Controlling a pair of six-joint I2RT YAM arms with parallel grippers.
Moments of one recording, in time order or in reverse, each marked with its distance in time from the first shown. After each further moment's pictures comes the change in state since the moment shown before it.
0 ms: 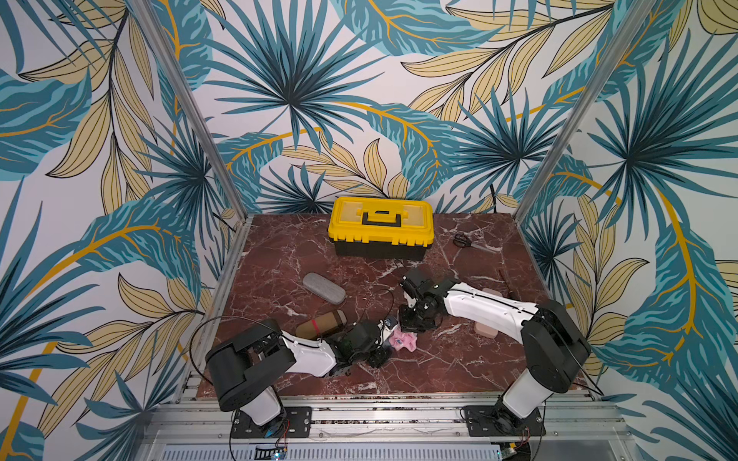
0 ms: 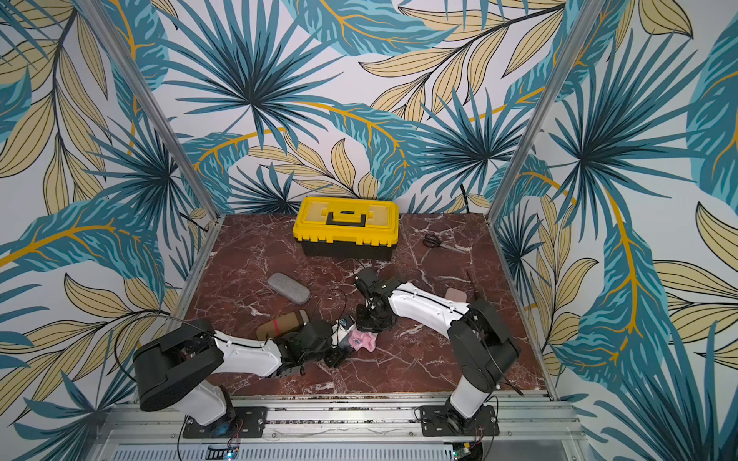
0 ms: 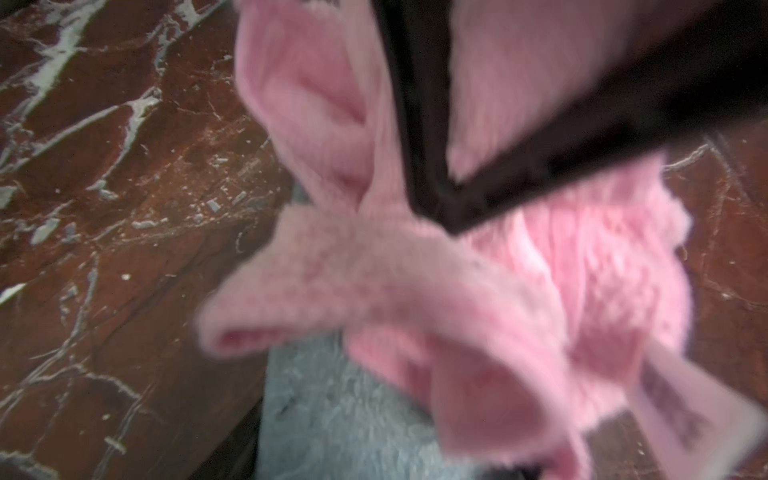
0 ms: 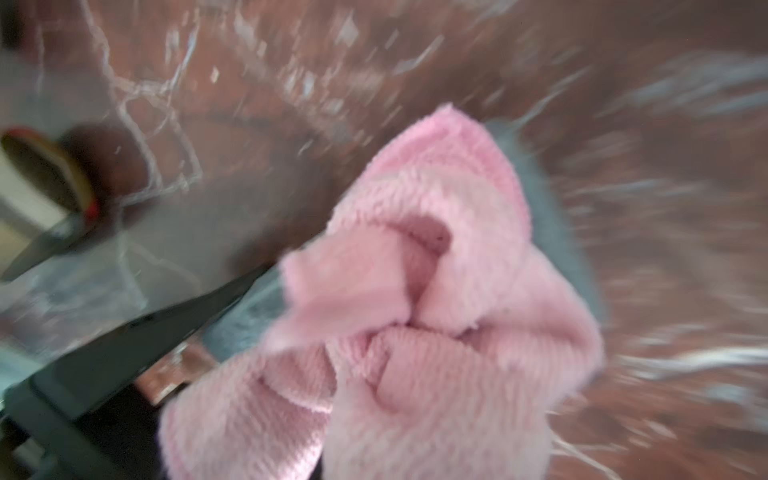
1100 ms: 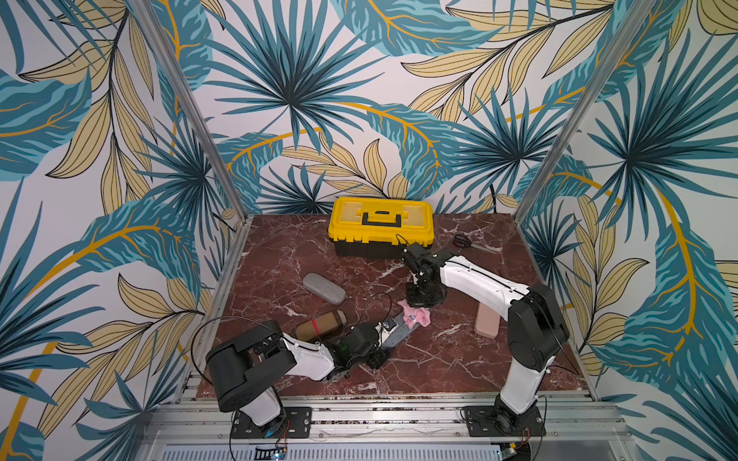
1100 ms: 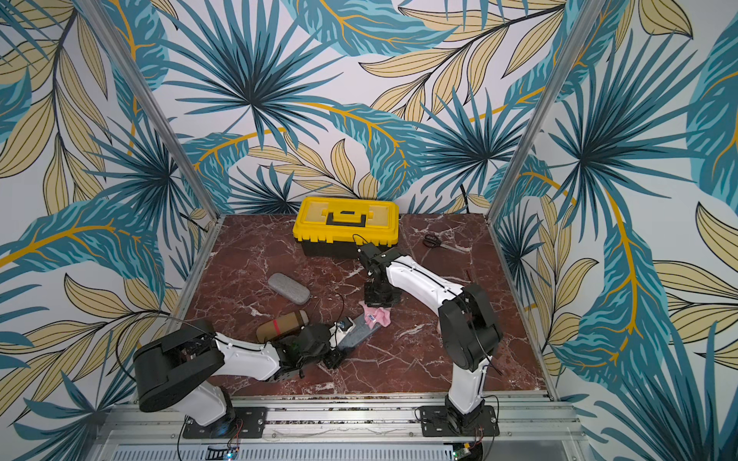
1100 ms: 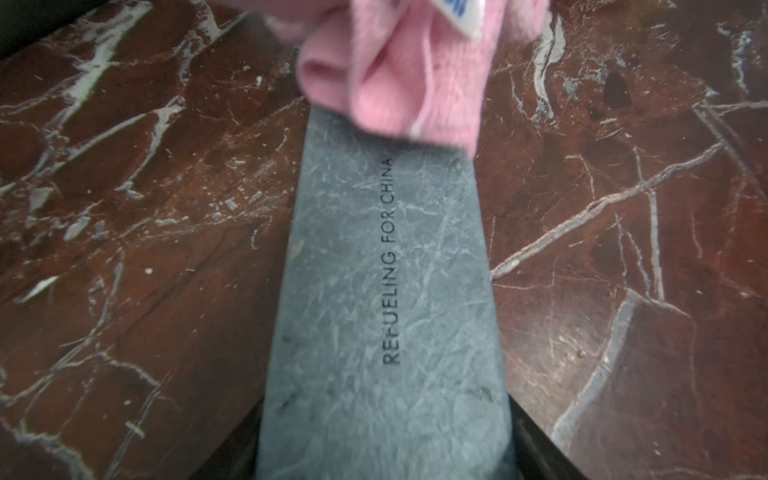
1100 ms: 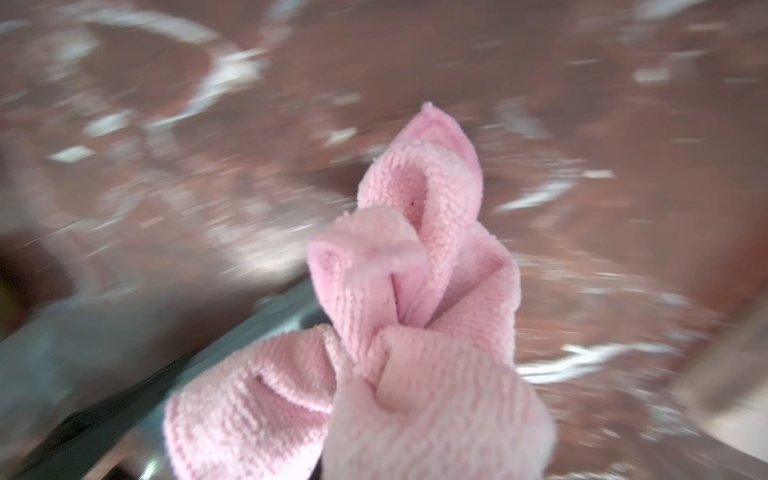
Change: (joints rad) left arm -0.014 0.000 -0.032 0.060 -0.045 0.008; right arm -0.082 0.160 0.355 -0.298 0.171 -0.195
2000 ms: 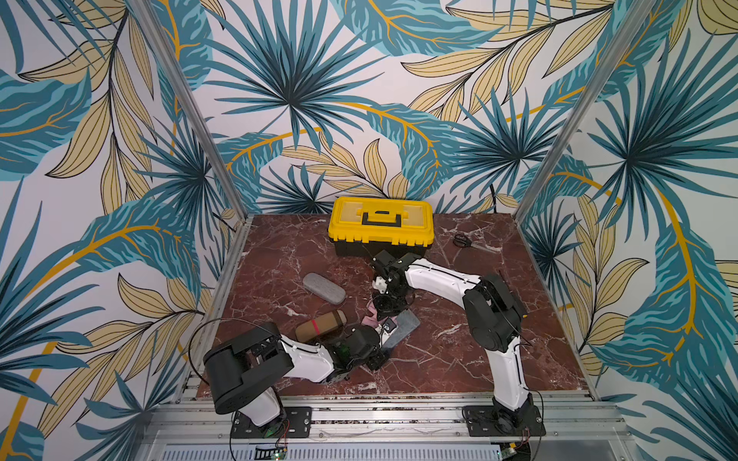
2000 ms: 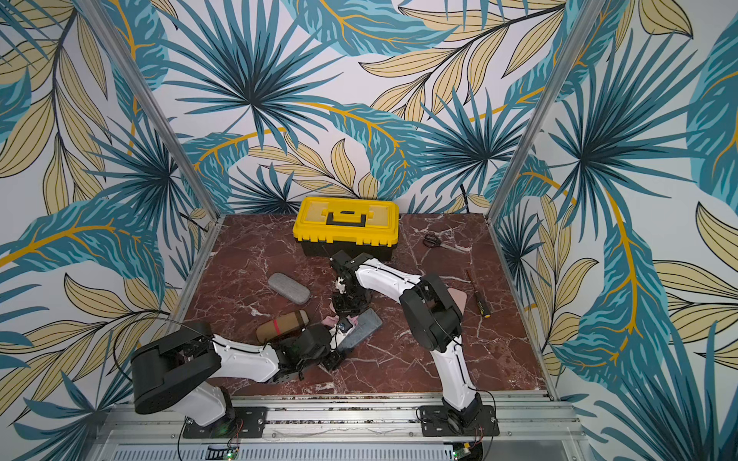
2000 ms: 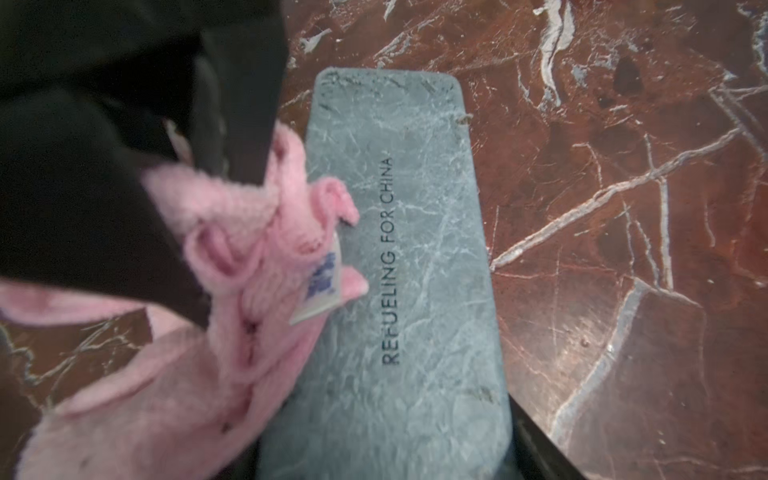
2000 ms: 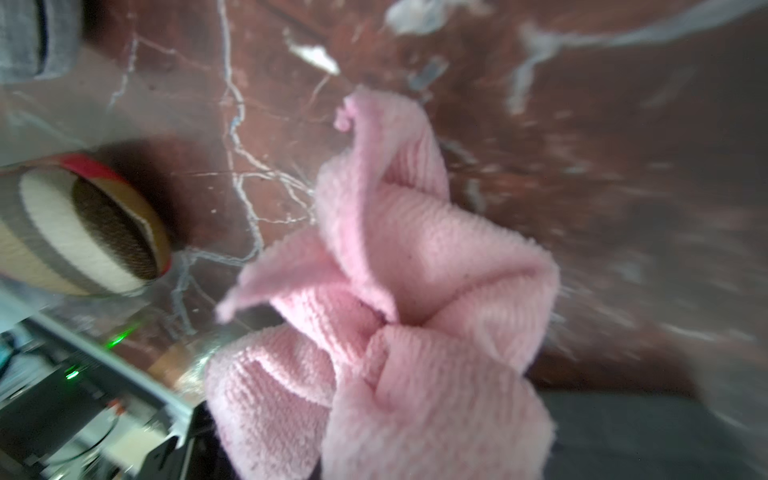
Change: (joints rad) left arm -0.019 -0.017 -0.003 -0.034 -0.060 -0.002; right arm 0.082 0.282 0.159 0.070 -0.302 -0.108
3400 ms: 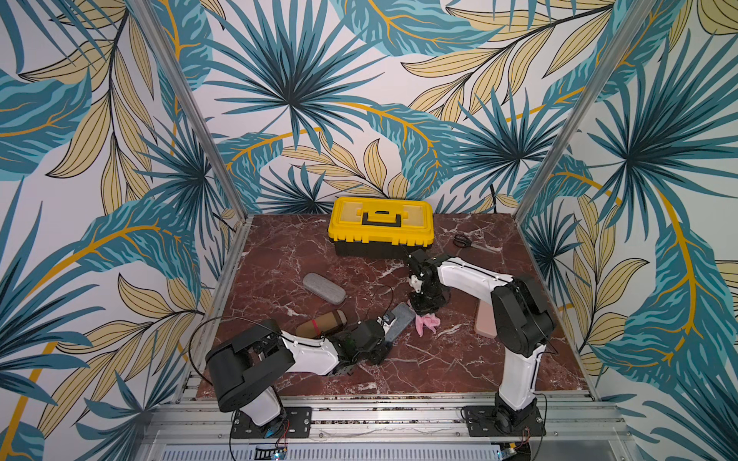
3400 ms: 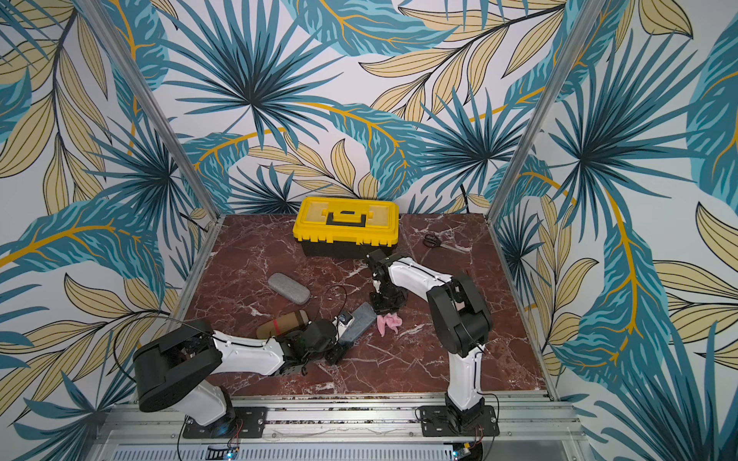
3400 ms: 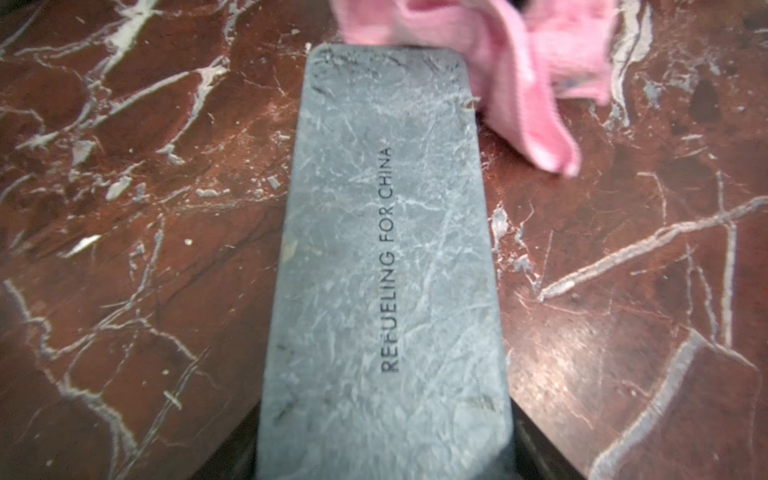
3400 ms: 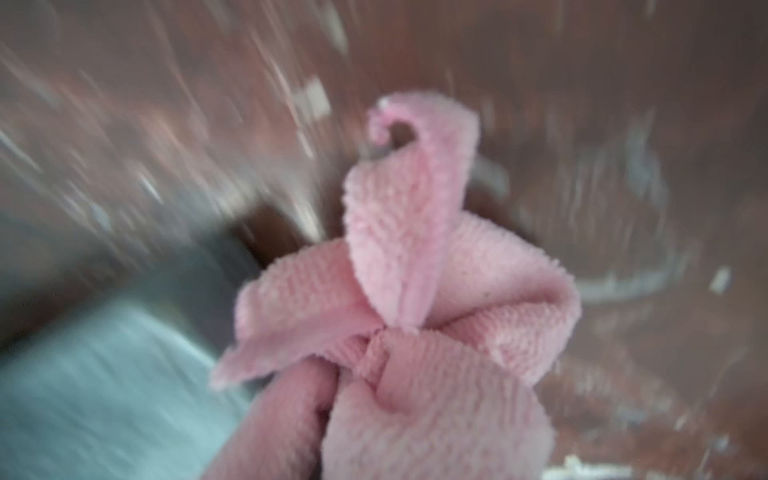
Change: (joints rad) left arm 0.035 0.019 0.091 -0.147 -0.019 -0.115; right arm -0.204 -0.202 -0.275 -0.048 0.286 -0.184
